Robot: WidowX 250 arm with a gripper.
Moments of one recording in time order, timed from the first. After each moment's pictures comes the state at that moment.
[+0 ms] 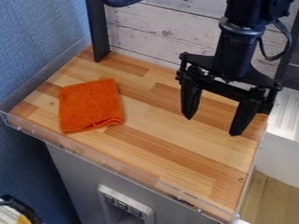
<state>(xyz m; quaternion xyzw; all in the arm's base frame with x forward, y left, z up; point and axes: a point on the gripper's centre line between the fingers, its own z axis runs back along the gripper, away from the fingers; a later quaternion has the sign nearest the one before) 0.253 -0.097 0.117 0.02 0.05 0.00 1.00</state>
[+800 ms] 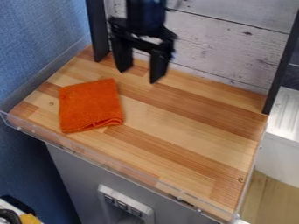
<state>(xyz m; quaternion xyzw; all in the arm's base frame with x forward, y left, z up) 0.290 0.031 0.123 -0.01 -0.01 -0.06 1.00</state>
